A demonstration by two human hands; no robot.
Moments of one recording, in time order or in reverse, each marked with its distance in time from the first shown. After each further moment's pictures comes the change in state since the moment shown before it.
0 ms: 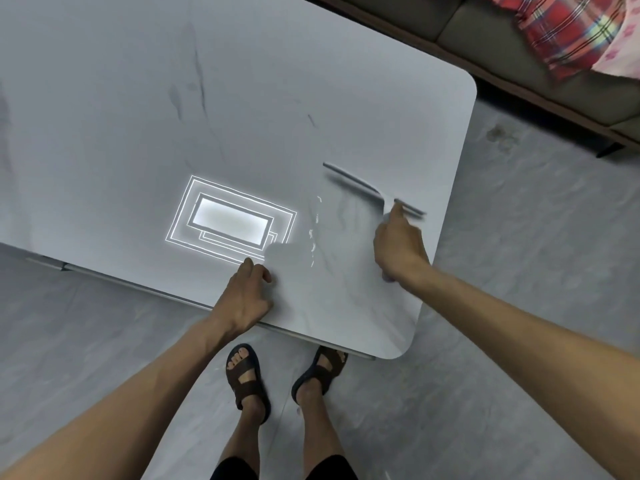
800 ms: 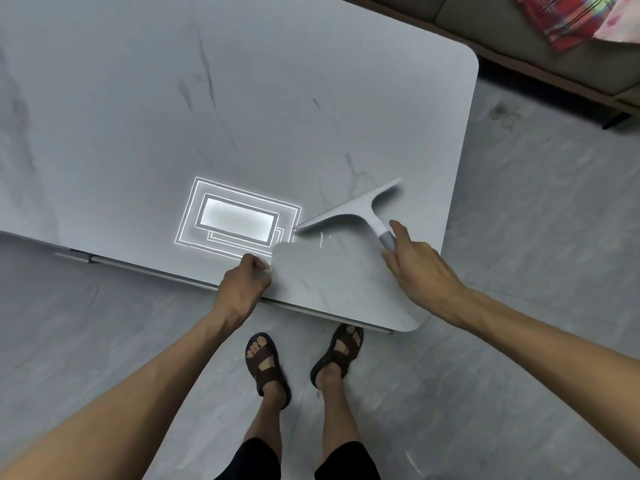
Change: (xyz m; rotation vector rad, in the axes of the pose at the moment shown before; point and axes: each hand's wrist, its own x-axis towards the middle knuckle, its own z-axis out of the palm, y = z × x) left_hand -0.031 -0.025 -0.010 -0.303 0.135 -0.174; right_hand -0.038 0.079 0.018 -0.387 -0.067 -0.524
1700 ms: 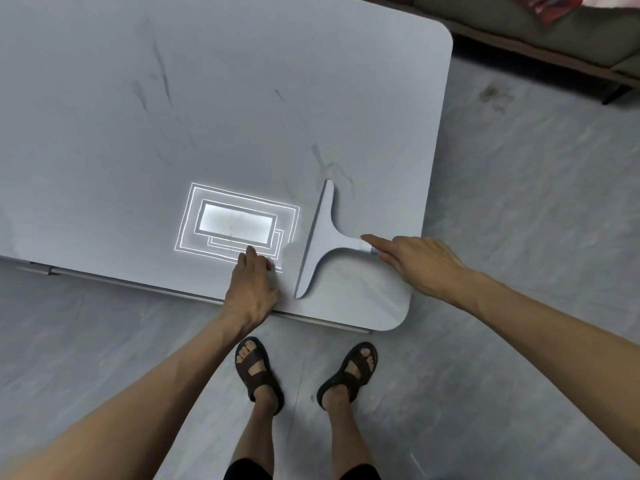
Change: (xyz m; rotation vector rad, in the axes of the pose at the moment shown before) left_hand 0.006 0.035 0.076 0.473 0.014 0.237; right_hand 0.021 0.106 0.012 -0.328 -0.032 -0.273
